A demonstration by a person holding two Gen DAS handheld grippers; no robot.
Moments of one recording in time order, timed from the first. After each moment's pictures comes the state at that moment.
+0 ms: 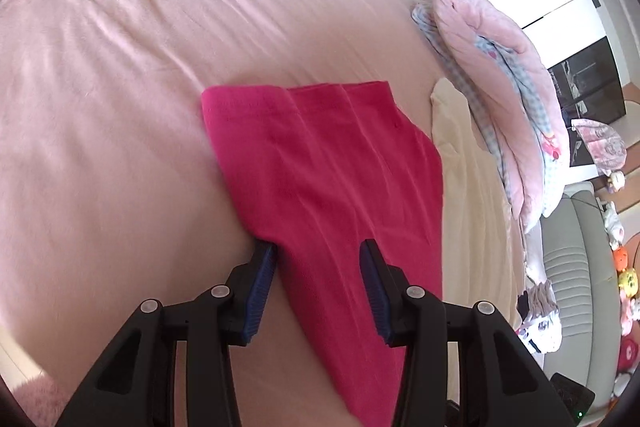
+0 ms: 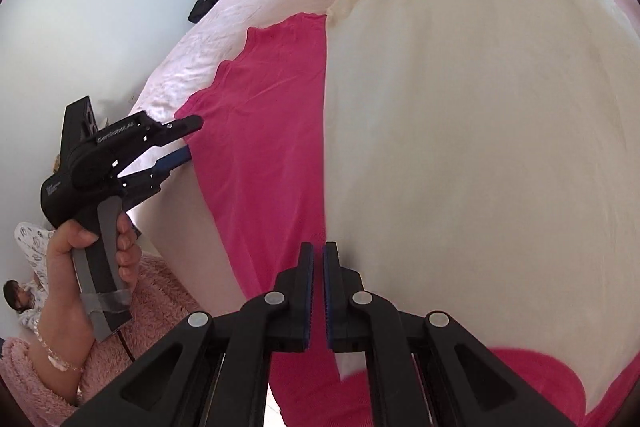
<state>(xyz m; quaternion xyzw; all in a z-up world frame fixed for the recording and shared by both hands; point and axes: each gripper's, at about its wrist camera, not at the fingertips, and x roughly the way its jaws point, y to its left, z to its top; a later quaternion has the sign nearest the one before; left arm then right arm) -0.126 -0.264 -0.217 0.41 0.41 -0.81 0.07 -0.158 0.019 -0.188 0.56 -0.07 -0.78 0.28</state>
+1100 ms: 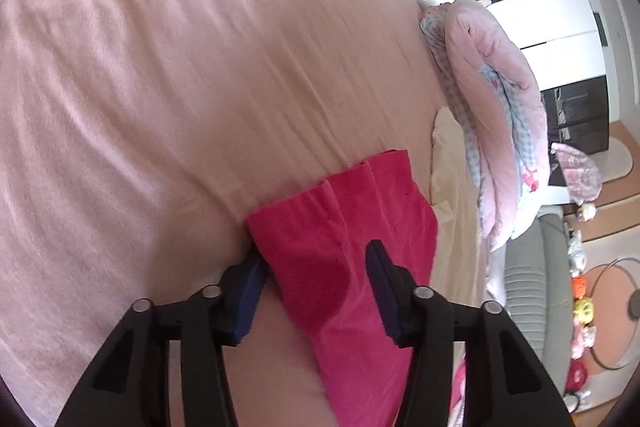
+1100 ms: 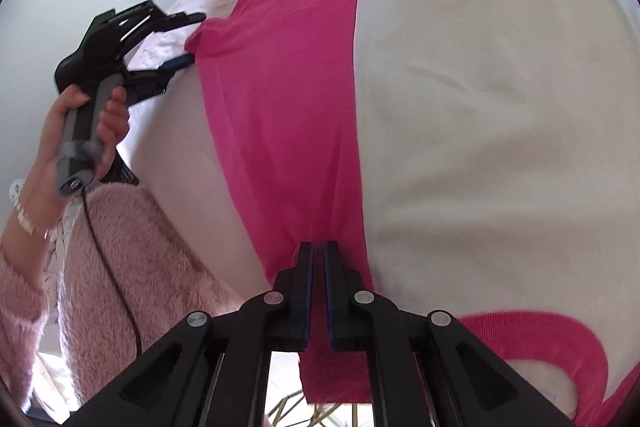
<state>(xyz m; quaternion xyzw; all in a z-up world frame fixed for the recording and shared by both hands) -0.172 -0.349 -0.223 0.45 0.42 -0.78 0.07 -0.129 0.005 -0.213 0.61 -0.02 -0.73 0.31</state>
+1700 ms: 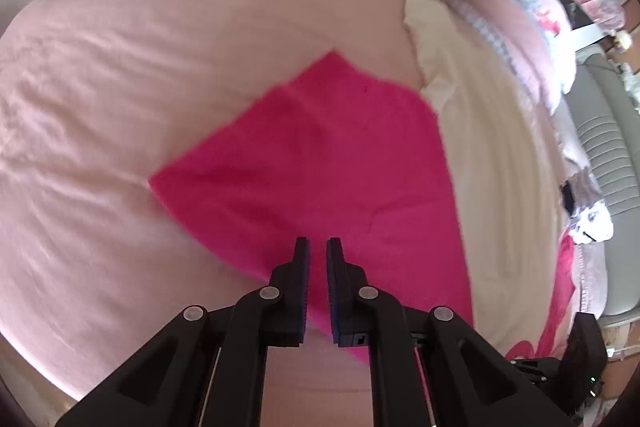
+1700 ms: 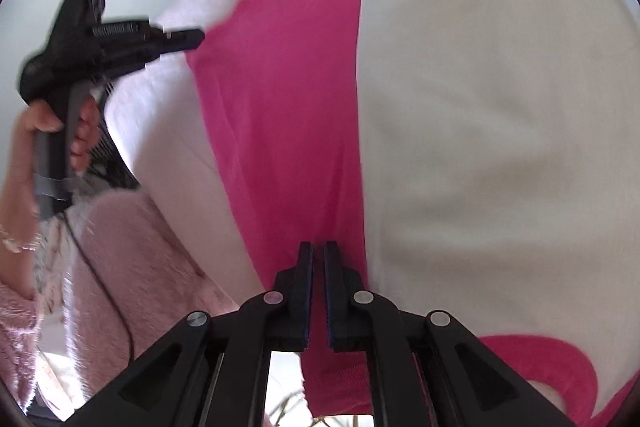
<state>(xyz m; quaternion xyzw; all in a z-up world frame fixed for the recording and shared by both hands) -0.172 -0.250 -0.191 0.57 0.19 -0.80 0.01 -0.148 0.007 -0.206 0.60 -0.01 -0.73 0.32</state>
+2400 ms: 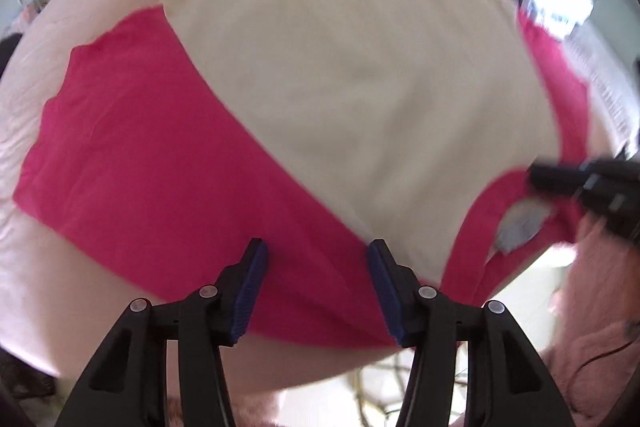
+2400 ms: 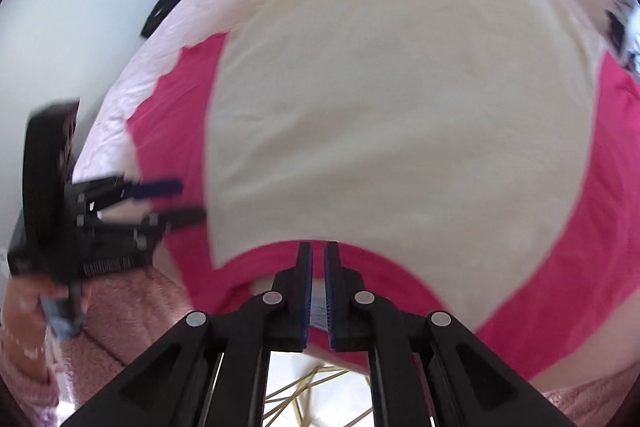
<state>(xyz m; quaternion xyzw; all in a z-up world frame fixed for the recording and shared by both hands) -0.100 -0.028 -0.195 0.60 -0.08 -0.79 -0.10 -0.139 0.160 -0.185 0.57 -0.08 -0.80 0.18</state>
